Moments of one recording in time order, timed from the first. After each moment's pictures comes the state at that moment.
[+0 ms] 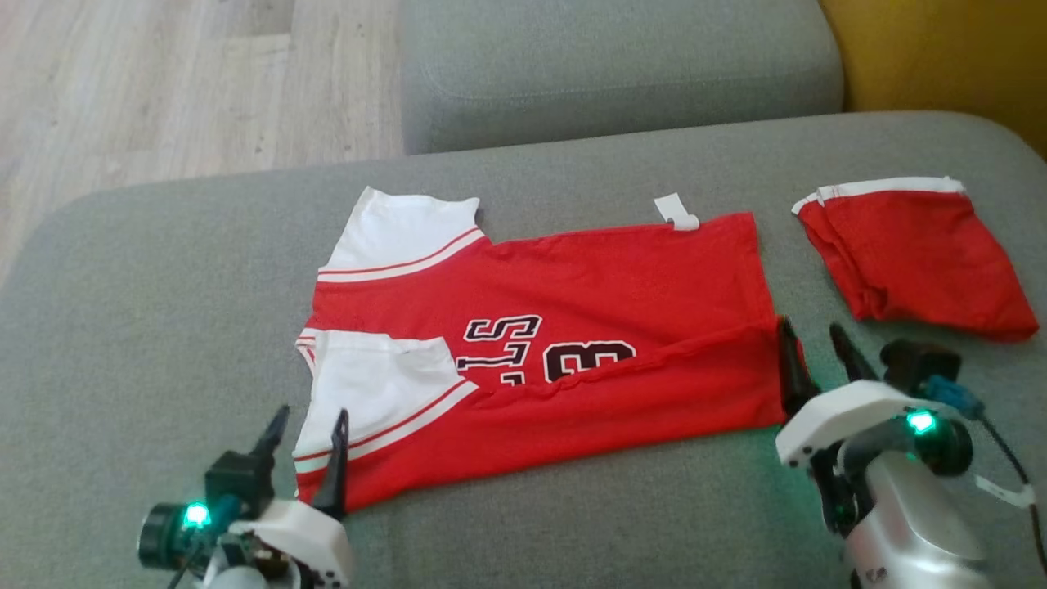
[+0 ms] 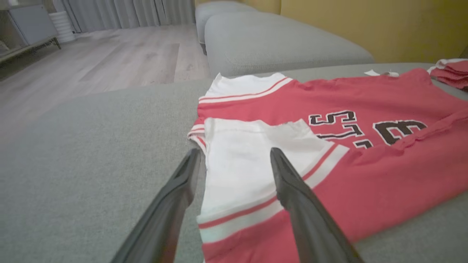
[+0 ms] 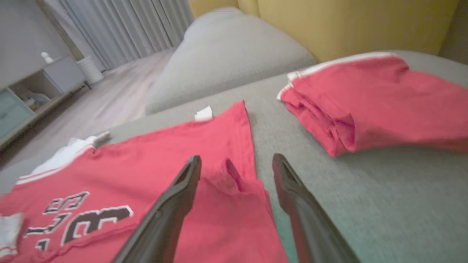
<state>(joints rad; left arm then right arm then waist) -0.12 0.22 -0.35 0.46 -0.32 0.04 -0.10 -0.37 -0.06 0.01 0.86 0.26 0.13 -0.18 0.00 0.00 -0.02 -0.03</state>
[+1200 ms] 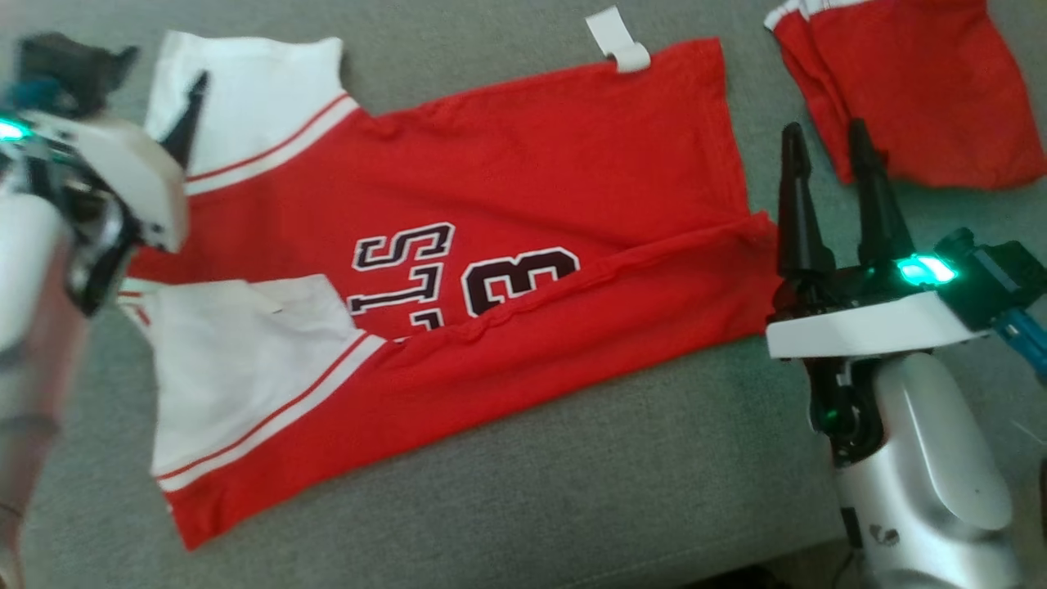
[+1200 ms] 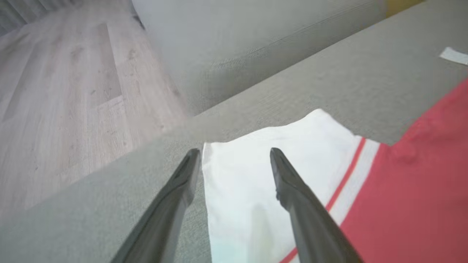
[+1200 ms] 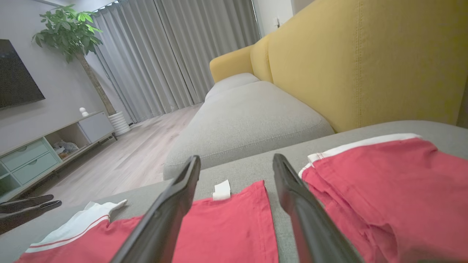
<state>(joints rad) -0.90 0.50 -0.56 0.65 -0.47 -0.13 0.22 -0.34 -0.05 0.15 0.18 0.38 0.13 -0.25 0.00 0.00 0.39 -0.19</state>
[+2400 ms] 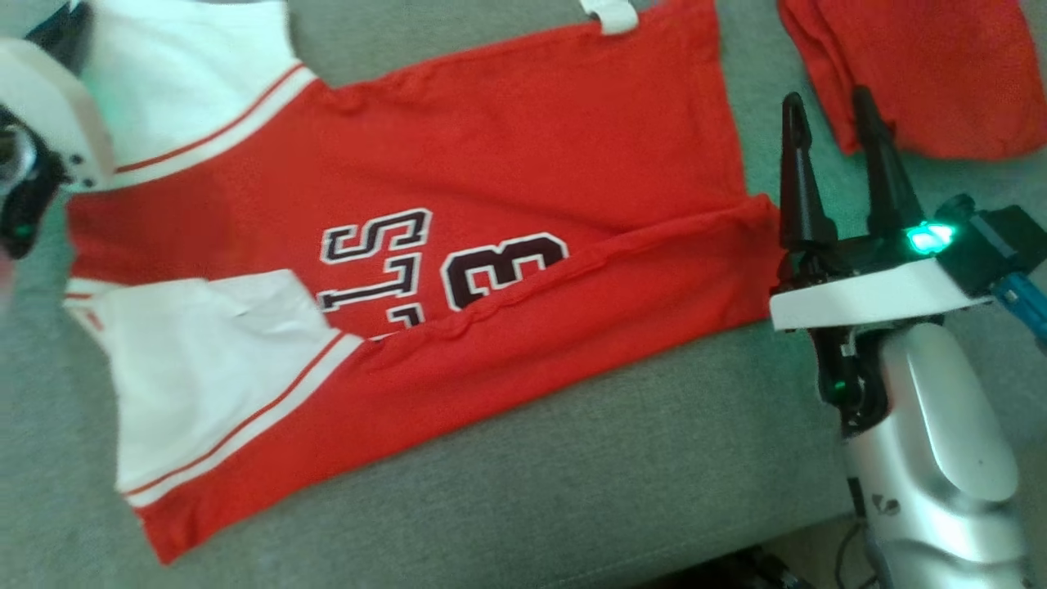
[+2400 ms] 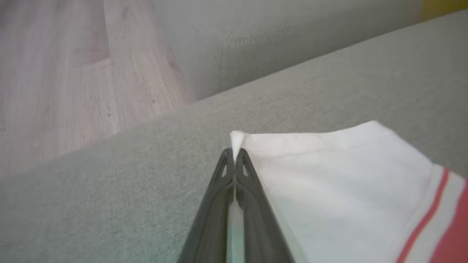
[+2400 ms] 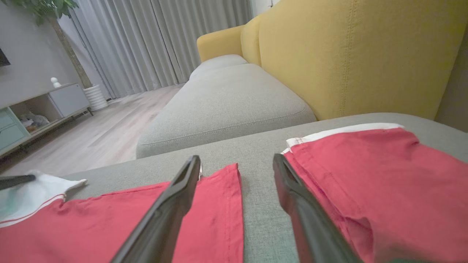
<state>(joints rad) -1.12 0.59 -0.81 0.85 -0.81 -0.13 0.23 -0.41 -0.05 0.14 0.22 0.32 0.13 -0.24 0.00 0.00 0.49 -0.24</state>
